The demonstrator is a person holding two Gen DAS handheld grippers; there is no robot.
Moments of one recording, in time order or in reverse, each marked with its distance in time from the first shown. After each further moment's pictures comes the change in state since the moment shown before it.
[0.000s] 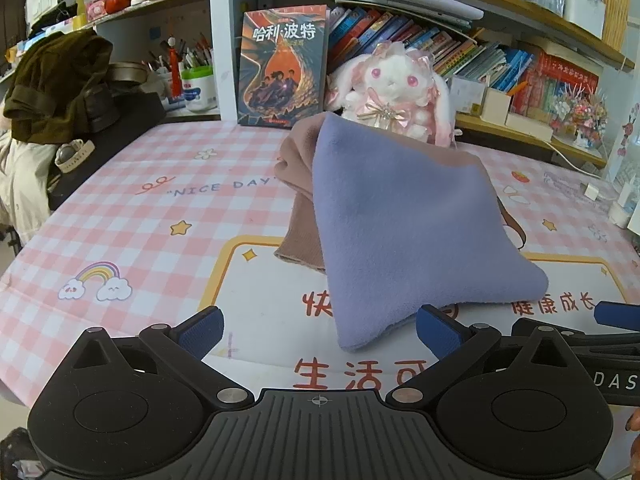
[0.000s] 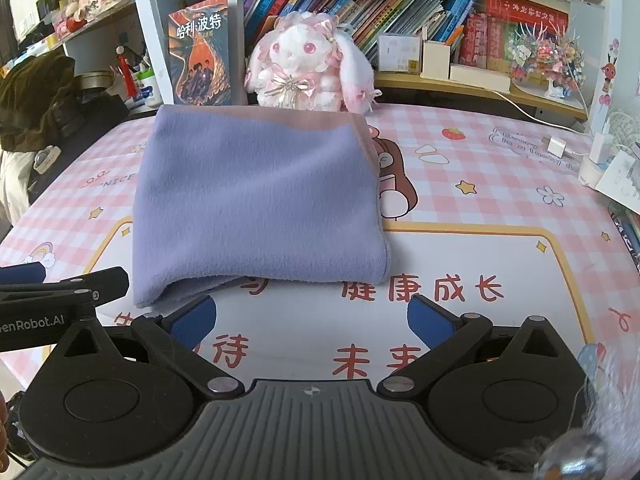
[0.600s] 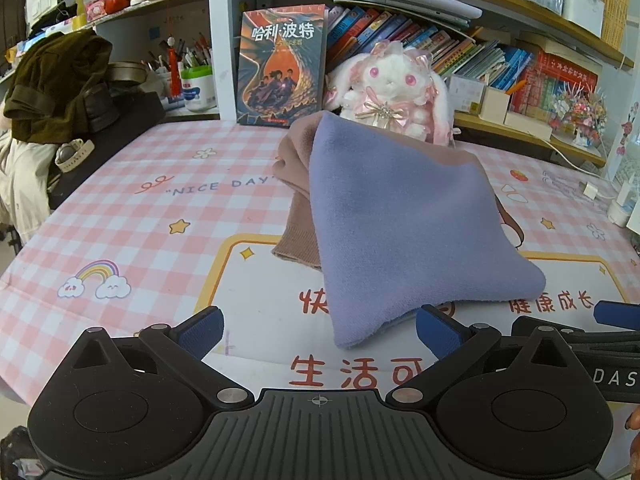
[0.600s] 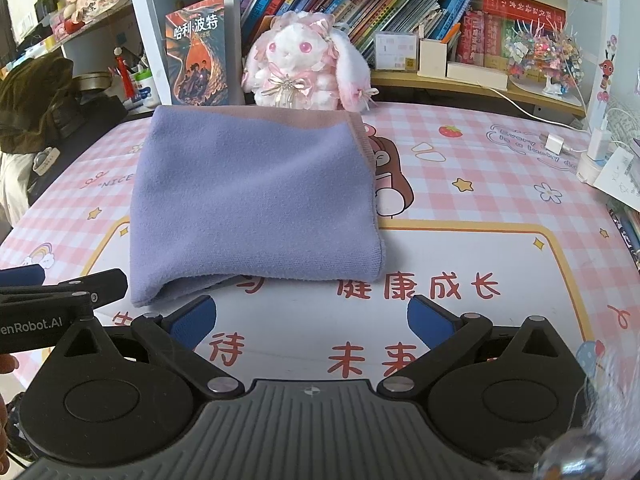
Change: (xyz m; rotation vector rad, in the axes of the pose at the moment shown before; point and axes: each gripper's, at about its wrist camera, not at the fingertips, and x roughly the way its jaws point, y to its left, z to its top) left arm -0.002 -0.002 0.000 0.001 0.006 0.002; right arm -0.002 -0.004 -0.002 0.009 0.002 0.003
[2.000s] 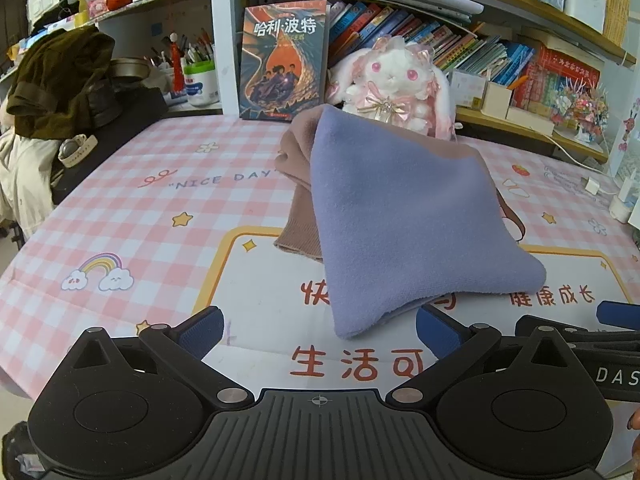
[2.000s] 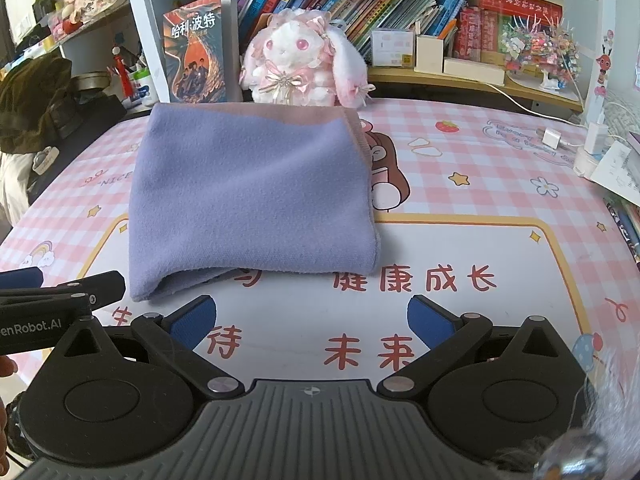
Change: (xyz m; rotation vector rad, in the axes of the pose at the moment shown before) left arm -0.003 0.000 -0.002 -0.002 0.015 0.011; right arm -0.001 -0.003 -0.001 0.006 0.011 0.003
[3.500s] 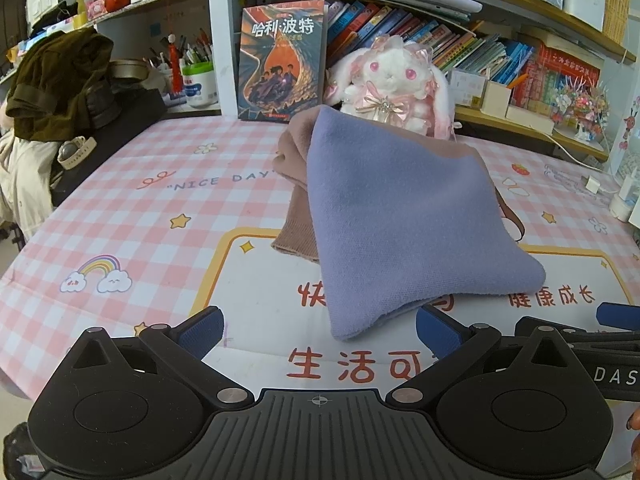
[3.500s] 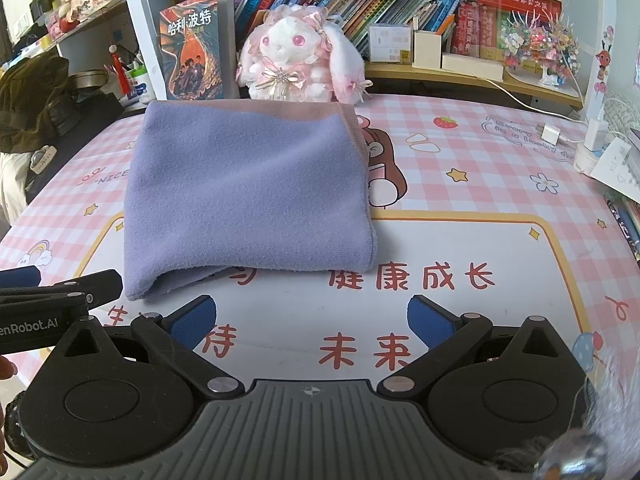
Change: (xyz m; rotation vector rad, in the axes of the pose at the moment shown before) left arm 0.001 -0.003 0.002 0.004 -0.001 0.003; right arm 0.002 -0.004 0.001 0.005 0.011 -0.002
